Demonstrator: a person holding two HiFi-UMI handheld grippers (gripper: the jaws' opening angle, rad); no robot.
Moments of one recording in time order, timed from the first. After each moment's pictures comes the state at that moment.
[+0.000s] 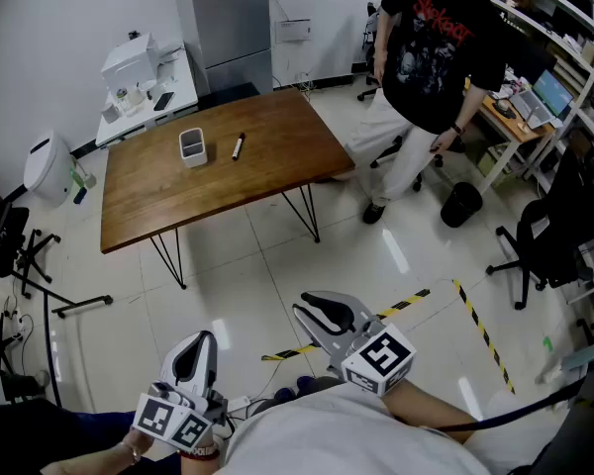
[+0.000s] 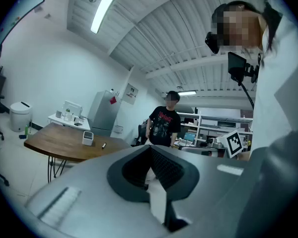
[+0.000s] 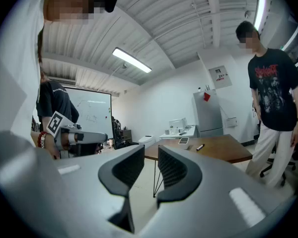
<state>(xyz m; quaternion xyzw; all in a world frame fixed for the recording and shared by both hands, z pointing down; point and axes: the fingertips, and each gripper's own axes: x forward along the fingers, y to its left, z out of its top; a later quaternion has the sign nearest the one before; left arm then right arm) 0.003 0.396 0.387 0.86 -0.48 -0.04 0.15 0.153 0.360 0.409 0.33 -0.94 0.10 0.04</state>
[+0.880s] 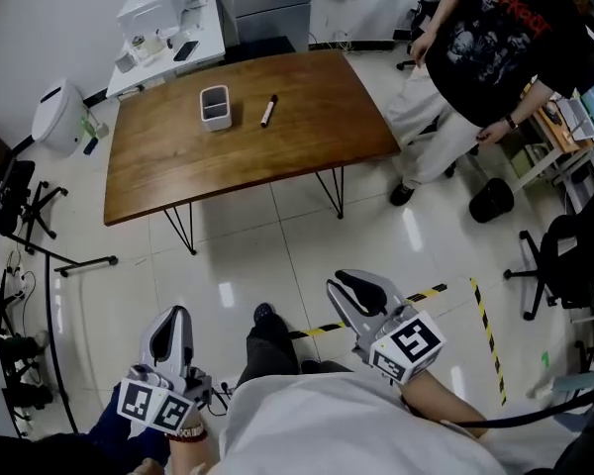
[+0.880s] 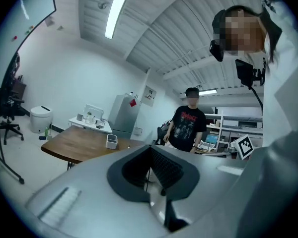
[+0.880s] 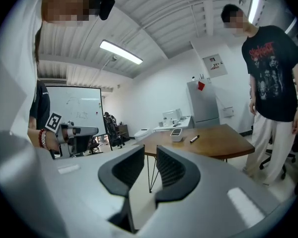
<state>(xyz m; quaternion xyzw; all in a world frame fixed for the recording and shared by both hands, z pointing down) -0.084 0.290 0.422 0.81 -0.56 -0.05 0.15 0.155 0.240 0.460 0.35 -0.92 0.13 0.06</state>
